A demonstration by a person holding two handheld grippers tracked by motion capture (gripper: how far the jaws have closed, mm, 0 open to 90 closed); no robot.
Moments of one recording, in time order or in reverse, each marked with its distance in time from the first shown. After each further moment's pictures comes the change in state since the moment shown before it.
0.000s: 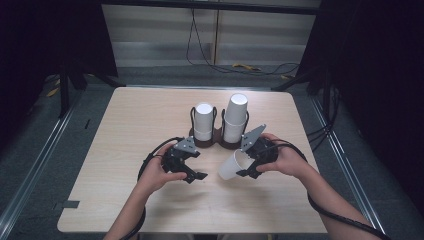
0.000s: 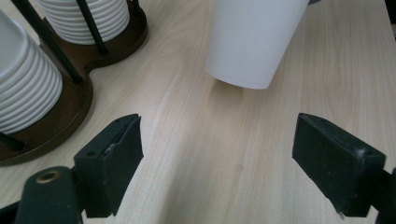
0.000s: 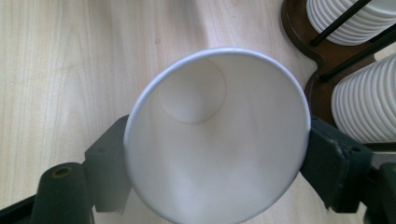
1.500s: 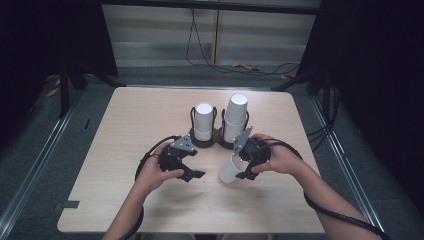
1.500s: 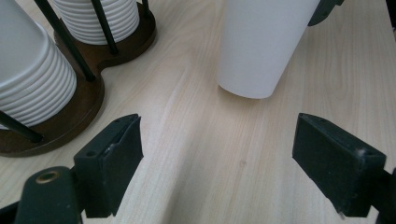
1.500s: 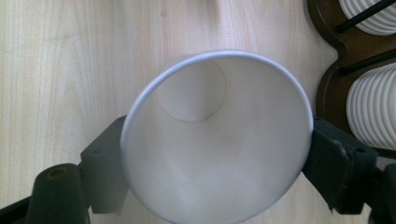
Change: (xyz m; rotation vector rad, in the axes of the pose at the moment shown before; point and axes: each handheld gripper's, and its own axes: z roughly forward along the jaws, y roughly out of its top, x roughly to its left) left arm 0.001 -0.001 -0.009 -0.004 0.020 -0.004; right arm 0.003 0.017 0.010 0.162 0.022 -0.060
